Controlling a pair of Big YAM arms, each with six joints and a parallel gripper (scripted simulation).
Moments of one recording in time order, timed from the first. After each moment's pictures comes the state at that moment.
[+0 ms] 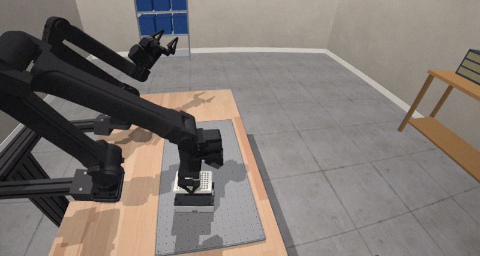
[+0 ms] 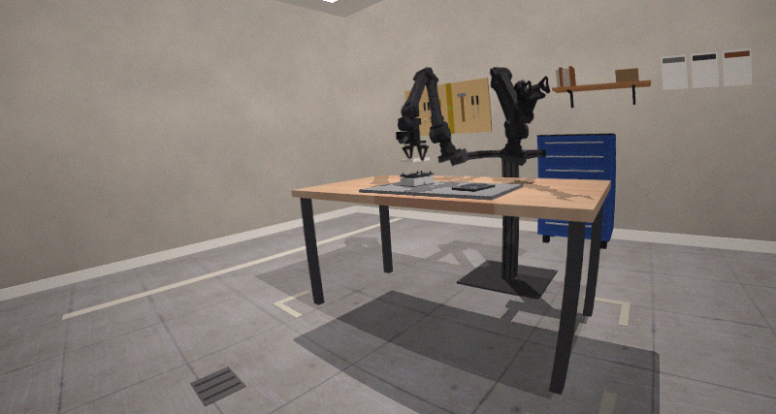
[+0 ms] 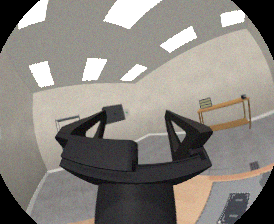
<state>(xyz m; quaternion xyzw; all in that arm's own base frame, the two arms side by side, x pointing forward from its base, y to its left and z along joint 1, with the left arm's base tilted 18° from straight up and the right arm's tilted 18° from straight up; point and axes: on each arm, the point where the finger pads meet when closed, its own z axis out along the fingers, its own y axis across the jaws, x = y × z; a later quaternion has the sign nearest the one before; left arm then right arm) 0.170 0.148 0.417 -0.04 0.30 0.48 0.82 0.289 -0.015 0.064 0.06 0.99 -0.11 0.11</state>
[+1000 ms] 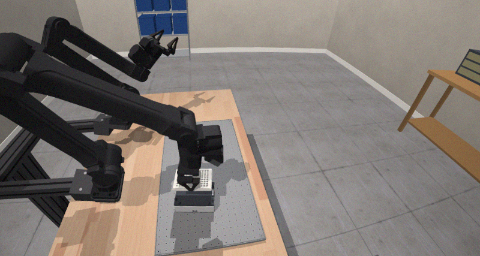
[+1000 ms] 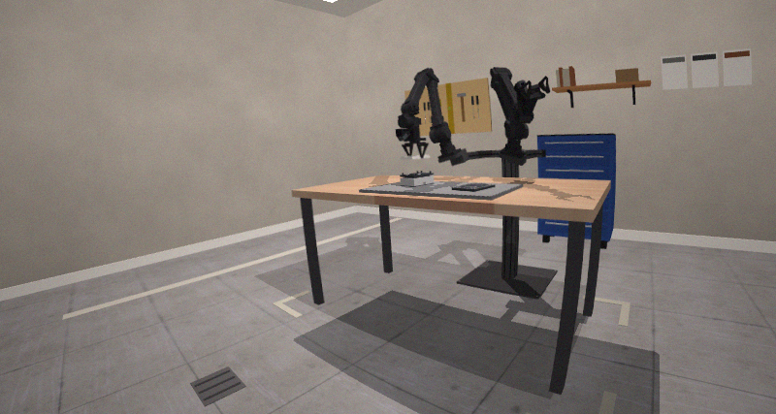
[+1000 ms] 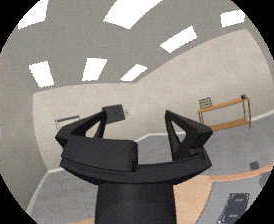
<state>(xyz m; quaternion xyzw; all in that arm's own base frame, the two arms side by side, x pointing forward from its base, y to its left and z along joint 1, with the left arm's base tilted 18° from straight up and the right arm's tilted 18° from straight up) 0.170 0.148 0.417 -0.04 0.30 0.48 0.82 0.286 -0.012 0.077 0.07 0.99 -0.11 0.11</state>
